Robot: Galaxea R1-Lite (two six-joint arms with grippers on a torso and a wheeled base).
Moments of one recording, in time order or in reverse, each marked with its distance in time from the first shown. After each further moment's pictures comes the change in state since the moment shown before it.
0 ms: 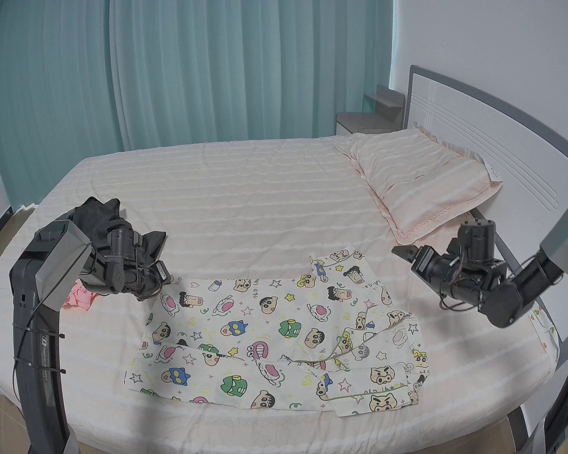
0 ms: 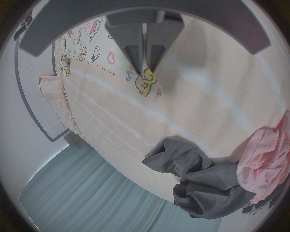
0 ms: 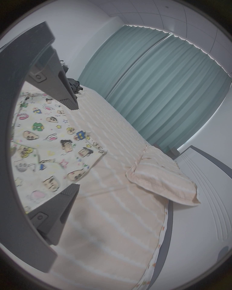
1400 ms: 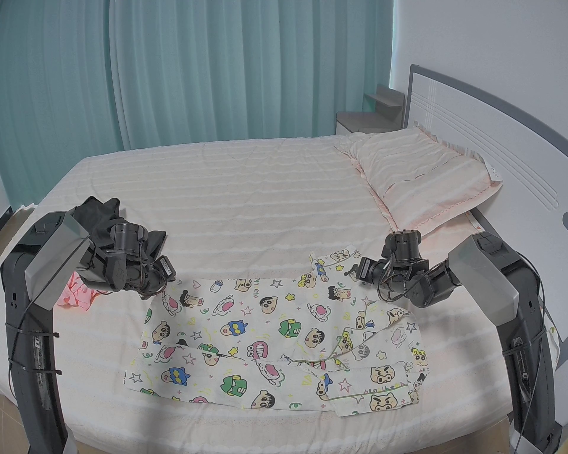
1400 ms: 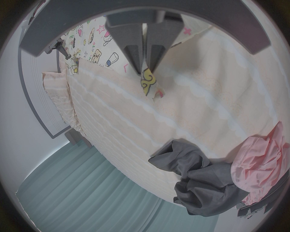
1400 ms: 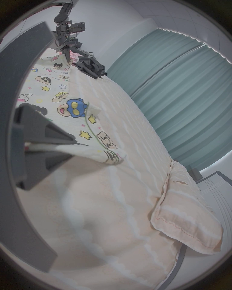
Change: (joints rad) left arm -0.053 -0.094 0.085 0.002 0.043 -0.082; right arm 0.005 0.635 -0.819 0.267 0.114 -0.244
